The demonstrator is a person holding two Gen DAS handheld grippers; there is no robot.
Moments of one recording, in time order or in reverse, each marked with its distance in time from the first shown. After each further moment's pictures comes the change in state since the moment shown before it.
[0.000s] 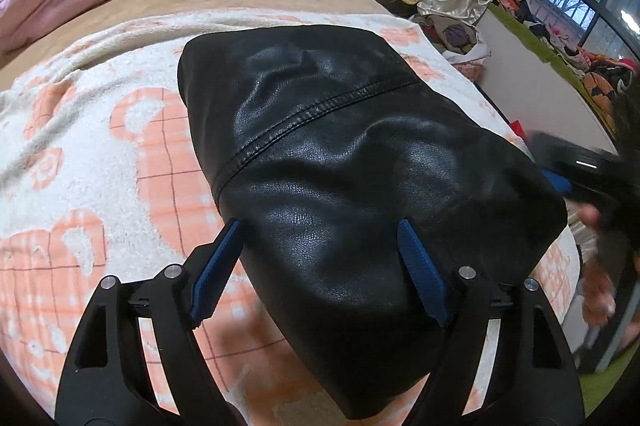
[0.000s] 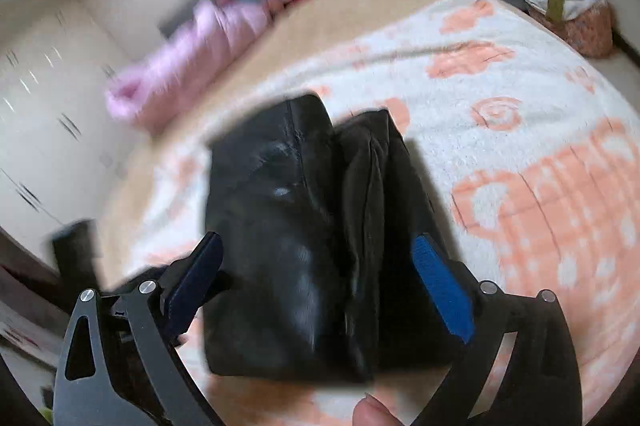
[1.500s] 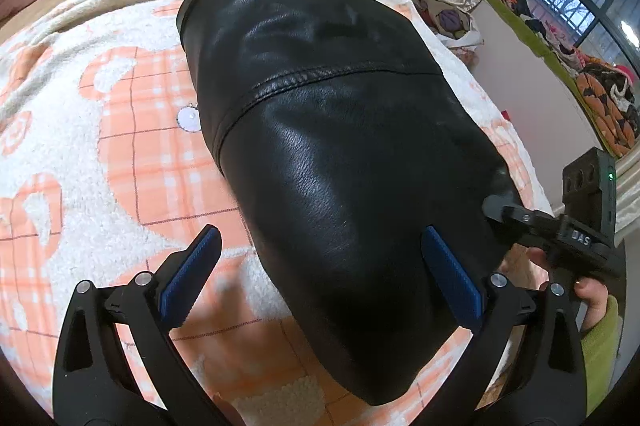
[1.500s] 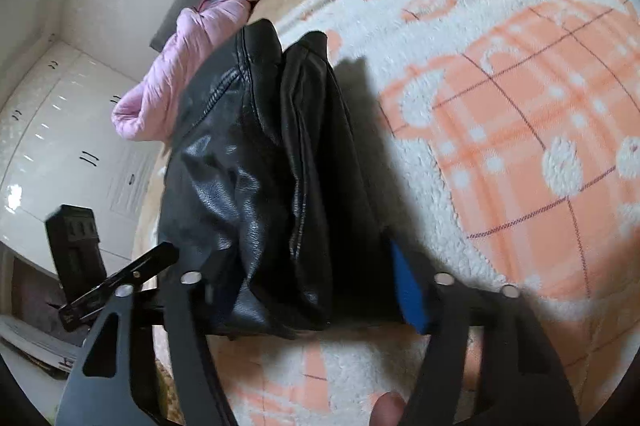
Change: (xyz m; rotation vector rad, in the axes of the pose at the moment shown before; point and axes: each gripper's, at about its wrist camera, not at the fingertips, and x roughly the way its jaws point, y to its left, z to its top) left arm 0.025 -0.001 -0.008 -0.044 0.091 -0.071; right arm 0.011 -0.112 -0.061 0.223 0.055 0.198
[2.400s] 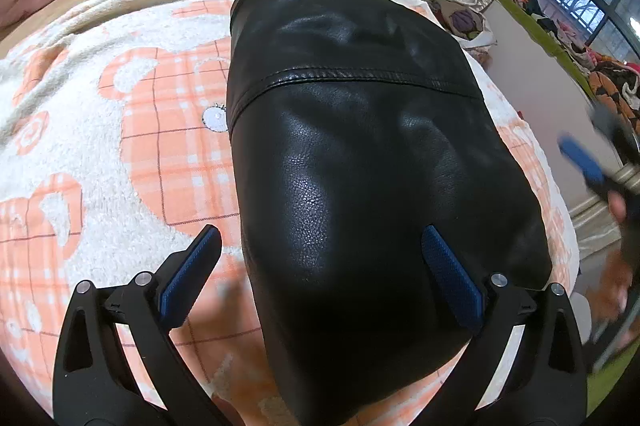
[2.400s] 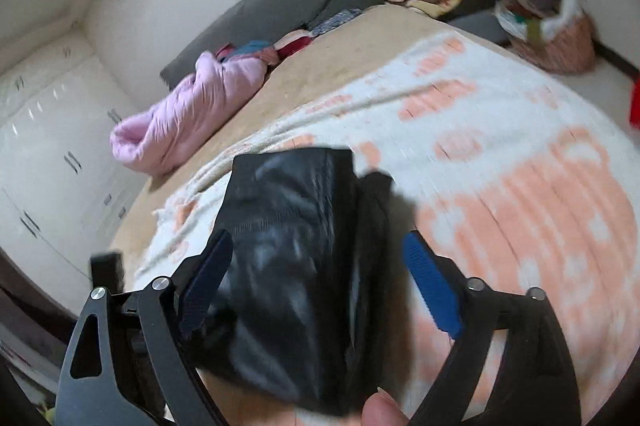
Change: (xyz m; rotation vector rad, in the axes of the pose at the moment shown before) left arm -0.006 0.015 -0.004 0.000 -0.012 0.056; right arm -0.047 0.097 0.028 -0.205 -0.282 -0.123
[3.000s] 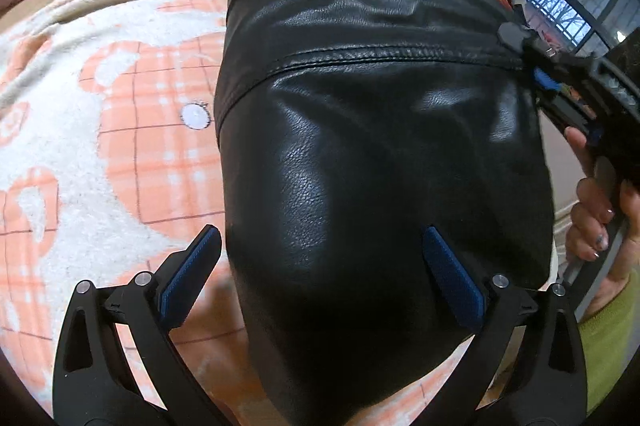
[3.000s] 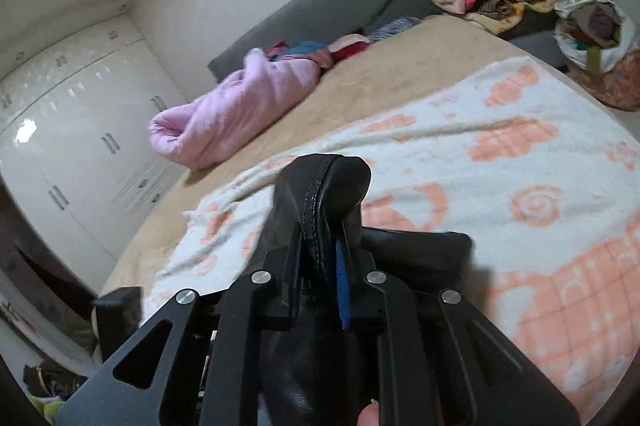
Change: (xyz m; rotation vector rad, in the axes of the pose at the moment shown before) left arm 0.004 -0.007 0.000 -0.020 -0.010 -0.088; right arm 0.049 0.007 0.029 -0.067 -0.008 0.152
